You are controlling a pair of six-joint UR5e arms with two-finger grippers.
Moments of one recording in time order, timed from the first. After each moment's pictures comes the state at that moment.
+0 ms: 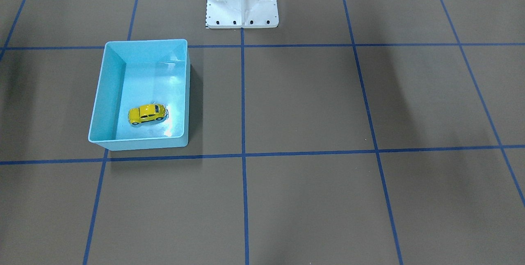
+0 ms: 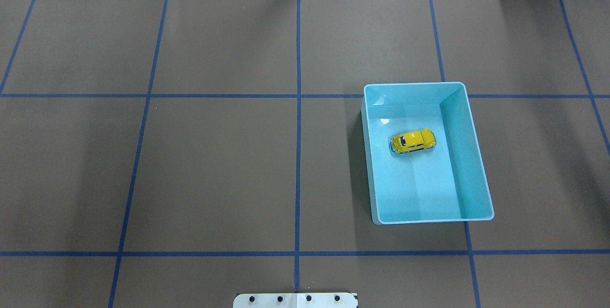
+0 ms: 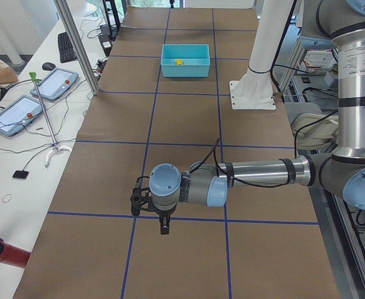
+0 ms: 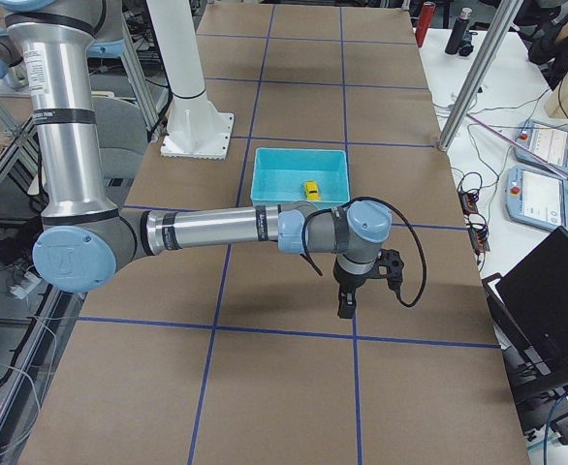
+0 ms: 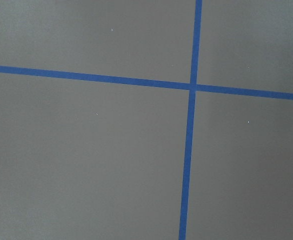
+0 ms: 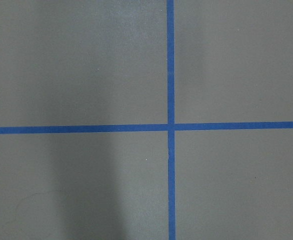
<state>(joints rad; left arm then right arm) -1.60 -1.45 -1.61 -1.76 -2.41 -0.14 1.50 -1.47 1.60 -1.66 2.31 0.10</state>
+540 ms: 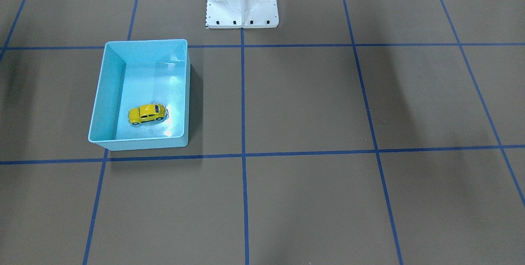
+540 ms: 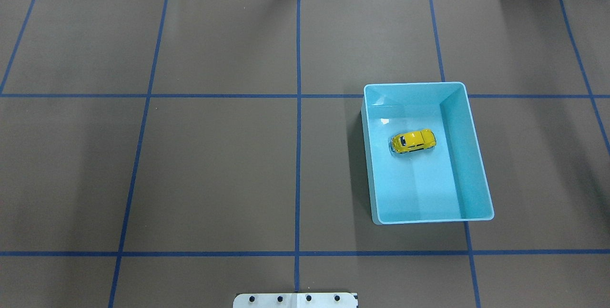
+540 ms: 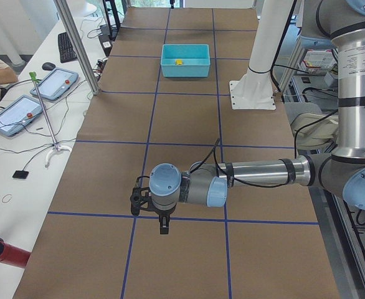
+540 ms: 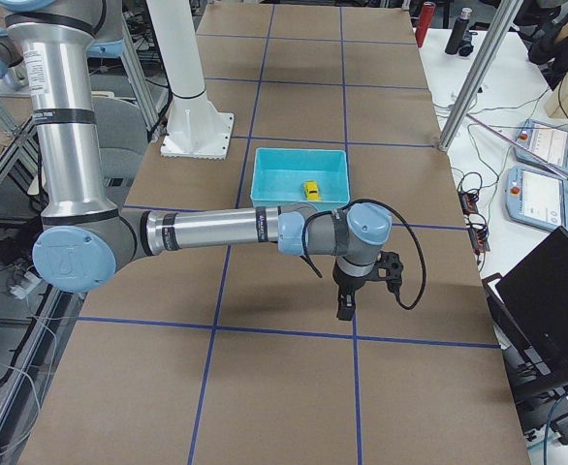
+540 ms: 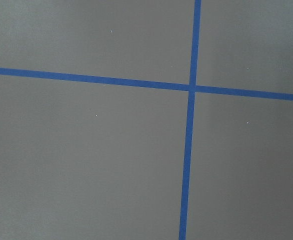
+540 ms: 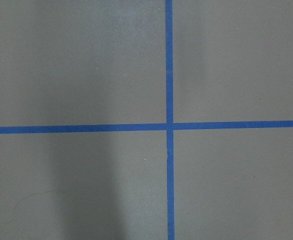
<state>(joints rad) -1.60 -1.45 -1.61 -1.77 -2.41 -0.13 1.50 -1.48 1.59 -1.65 2.30 0.10</state>
